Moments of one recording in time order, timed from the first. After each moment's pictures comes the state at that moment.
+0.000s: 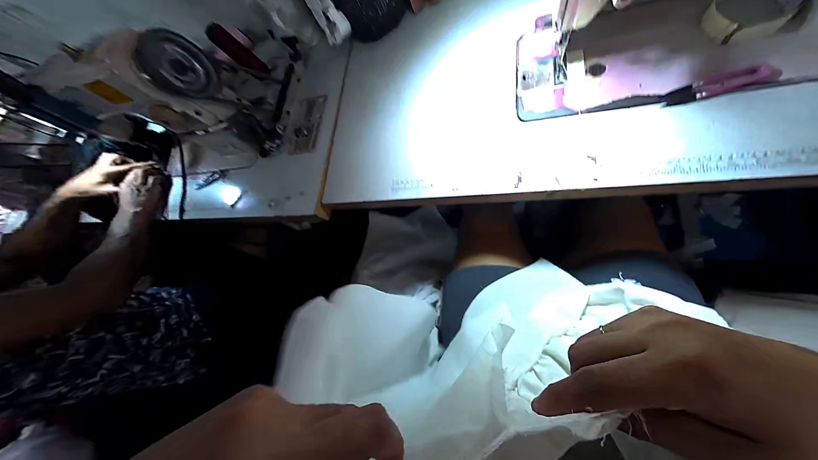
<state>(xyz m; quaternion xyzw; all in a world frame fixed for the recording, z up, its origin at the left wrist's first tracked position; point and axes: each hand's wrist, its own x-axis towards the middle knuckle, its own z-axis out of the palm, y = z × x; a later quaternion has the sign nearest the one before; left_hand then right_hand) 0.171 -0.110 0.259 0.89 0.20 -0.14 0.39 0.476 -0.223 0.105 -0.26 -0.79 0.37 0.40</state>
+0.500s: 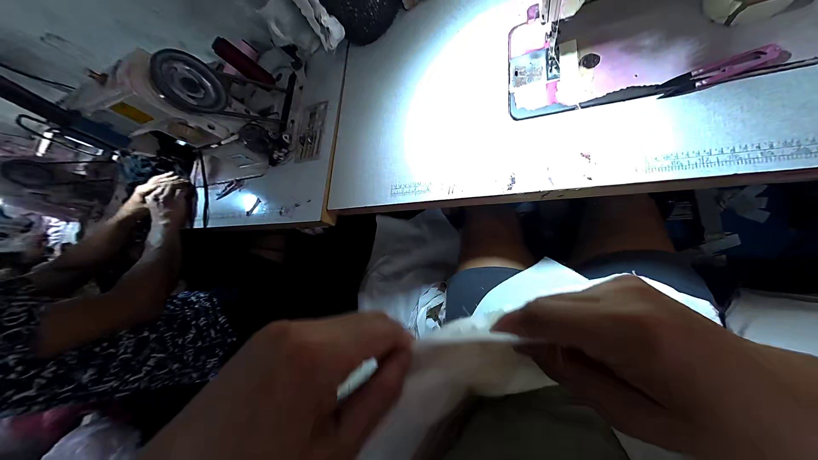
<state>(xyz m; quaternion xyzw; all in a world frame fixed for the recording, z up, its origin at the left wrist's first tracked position) 0.197 -0.106 0.234 0.94 0.27 -0.05 0.18 0.460 -0.208 0.122 -0.41 -0.77 0.24 0.44</state>
